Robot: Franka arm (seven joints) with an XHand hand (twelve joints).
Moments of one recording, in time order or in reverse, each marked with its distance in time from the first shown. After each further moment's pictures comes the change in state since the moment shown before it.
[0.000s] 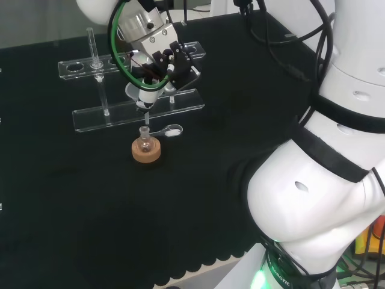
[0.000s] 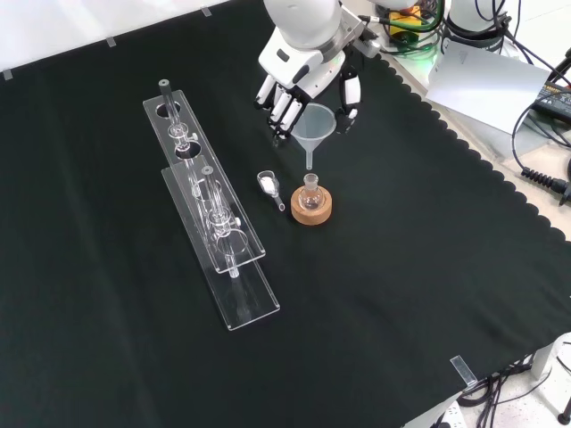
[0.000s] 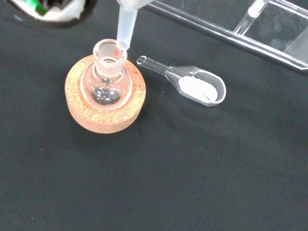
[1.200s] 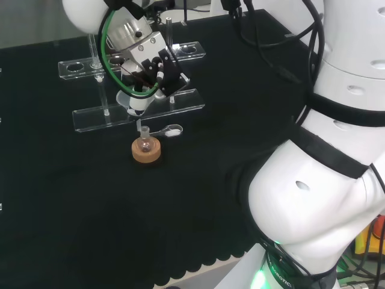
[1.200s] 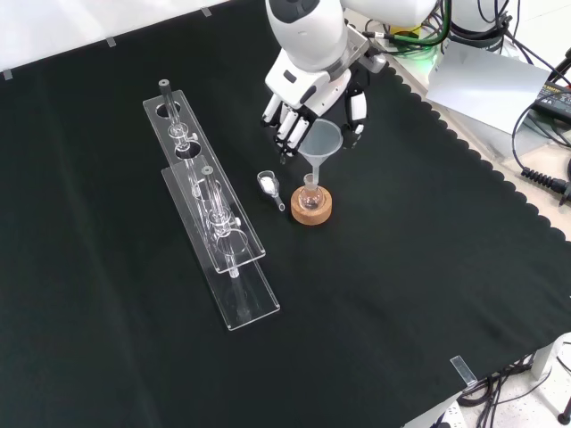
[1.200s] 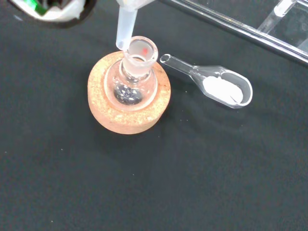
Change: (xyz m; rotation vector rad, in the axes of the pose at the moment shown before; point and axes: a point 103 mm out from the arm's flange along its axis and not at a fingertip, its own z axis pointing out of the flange) arm 0.023 0.011 0.005 0.011 -0.013 -0.025
